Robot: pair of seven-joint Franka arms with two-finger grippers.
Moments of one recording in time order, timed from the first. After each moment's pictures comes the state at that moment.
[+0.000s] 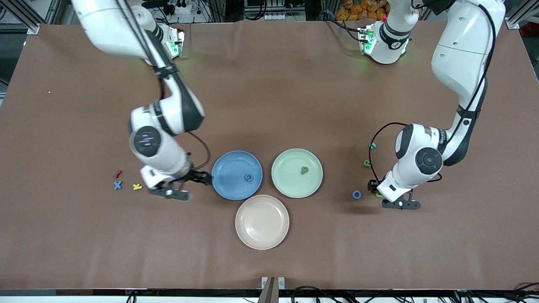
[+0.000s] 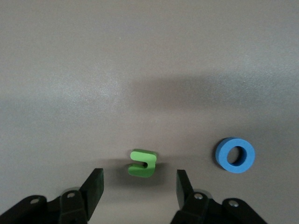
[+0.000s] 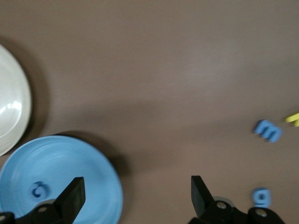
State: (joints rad) left arm -0.07 0.66 -0.13 -1.76 0.14 2.46 -0.18; right arm 0.42 0.54 -0.08 -1.61 0.06 2.18 0.52
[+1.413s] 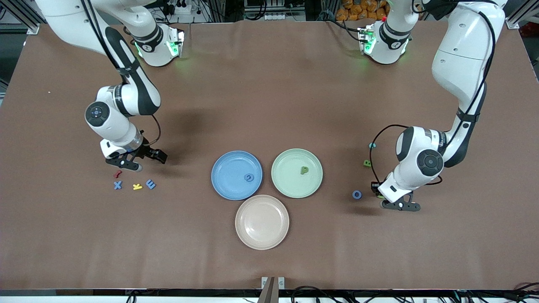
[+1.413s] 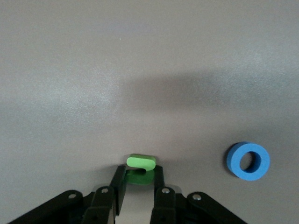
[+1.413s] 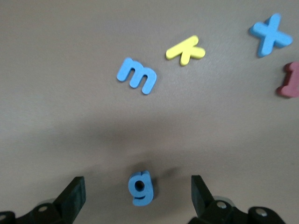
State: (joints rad) left arm -0.05 0.69 -0.13 -1.76 0.14 2.50 -0.14; right arm 0.16 0.33 -0.04 -2.32 0.06 2.72 0.32
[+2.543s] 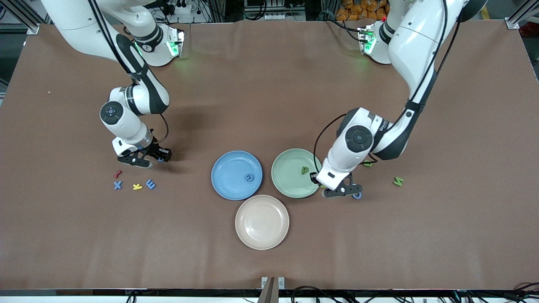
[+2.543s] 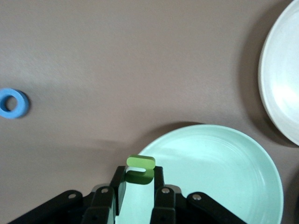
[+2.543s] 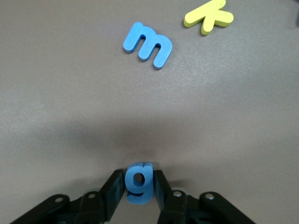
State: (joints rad) left arm -0.31 0.67 -0.23 -1.65 0.14 2.43 -0.74; right arm 0.17 0.38 -0.02 -2.37 0.06 2.84 0.32
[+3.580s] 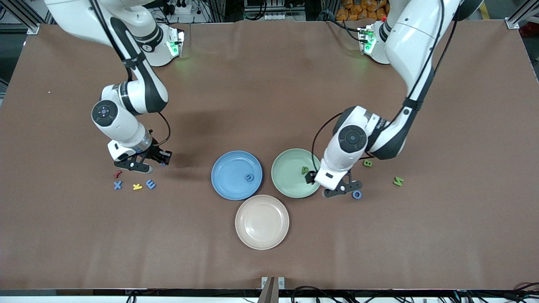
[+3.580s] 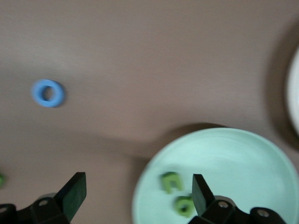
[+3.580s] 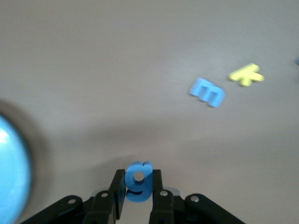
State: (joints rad) left arm -0.32 0.66 -0.20 -1.61 0.16 2.30 -0.82; right arm 0.25 0.28 -0.02 -2.20 0.06 2.58 0.39
